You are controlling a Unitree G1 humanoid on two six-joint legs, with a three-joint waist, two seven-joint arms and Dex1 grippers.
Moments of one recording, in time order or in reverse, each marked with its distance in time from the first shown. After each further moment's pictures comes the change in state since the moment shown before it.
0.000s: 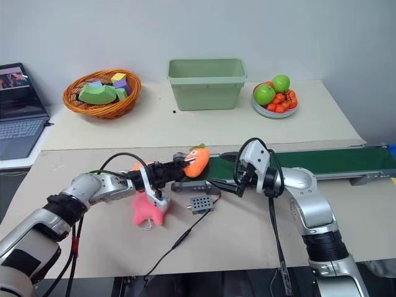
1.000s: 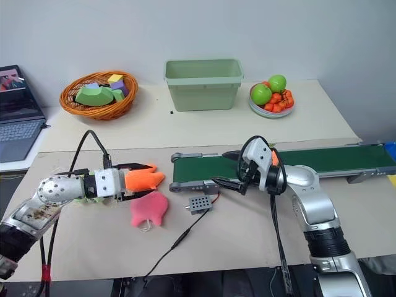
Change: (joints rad) left arm 0.413 0.260 0.310 -0.442 -1.539 0.481 -1.250; right arm -0.022 -0.018 -0.008 0.052 -0.002 -0.005 0.017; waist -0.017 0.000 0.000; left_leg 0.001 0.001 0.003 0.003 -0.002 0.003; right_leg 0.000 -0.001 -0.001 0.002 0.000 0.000
